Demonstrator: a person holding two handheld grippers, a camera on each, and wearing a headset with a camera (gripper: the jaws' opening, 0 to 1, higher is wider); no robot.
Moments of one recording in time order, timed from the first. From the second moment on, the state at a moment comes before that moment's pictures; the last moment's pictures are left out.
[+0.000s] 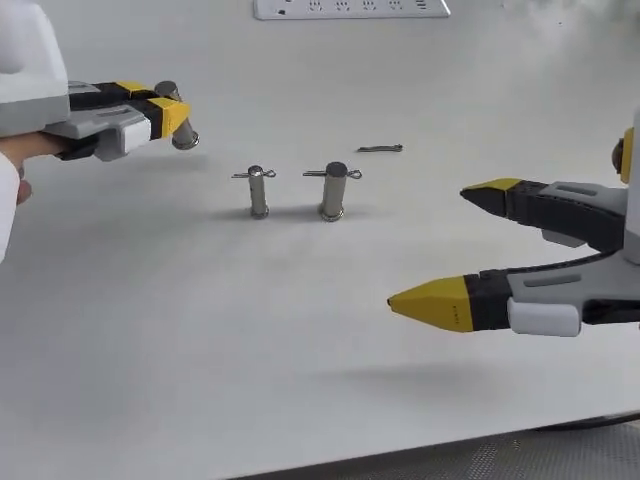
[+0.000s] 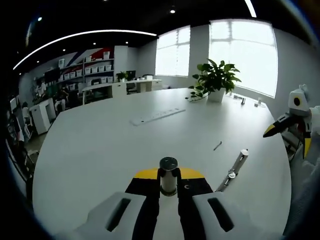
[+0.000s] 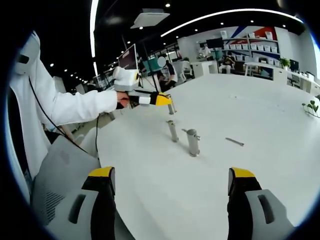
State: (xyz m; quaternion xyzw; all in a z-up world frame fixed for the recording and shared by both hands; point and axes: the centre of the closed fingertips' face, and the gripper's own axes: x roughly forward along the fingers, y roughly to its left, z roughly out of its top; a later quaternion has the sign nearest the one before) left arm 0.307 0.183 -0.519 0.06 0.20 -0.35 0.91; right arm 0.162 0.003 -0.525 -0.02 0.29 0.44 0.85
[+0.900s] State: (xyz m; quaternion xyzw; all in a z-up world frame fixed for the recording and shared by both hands) left arm 0.195 0.140 -0.552 0.07 0.25 -0.37 0.89; right arm 0.147 -0.011 -0.524 -0.02 0.28 0.44 0.86
